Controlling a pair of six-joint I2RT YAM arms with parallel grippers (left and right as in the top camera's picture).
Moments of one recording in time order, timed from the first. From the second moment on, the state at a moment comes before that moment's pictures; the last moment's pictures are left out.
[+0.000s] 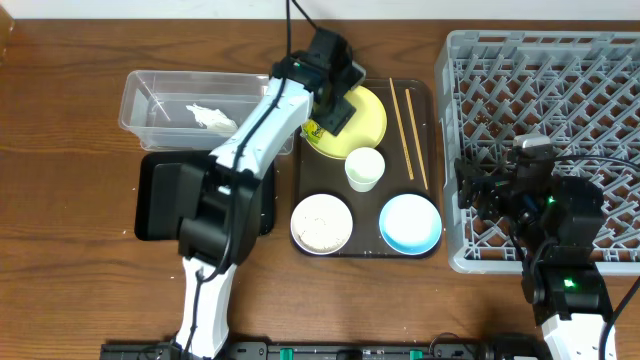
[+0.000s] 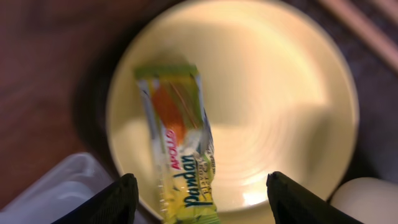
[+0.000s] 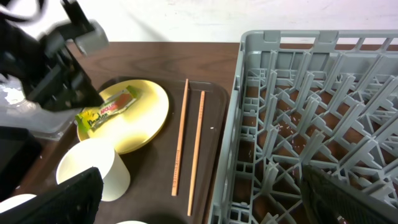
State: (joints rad) left arm -0.42 2.18 1.87 -0.82 0.07 0.27; right arm -0.02 0.82 0.60 -0.20 -0.29 0.04
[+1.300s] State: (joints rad) left arm -0.39 2.33 1.87 -0.79 0.05 0.32; right arm -0.02 0.82 0.60 -0.21 -0.29 0.04
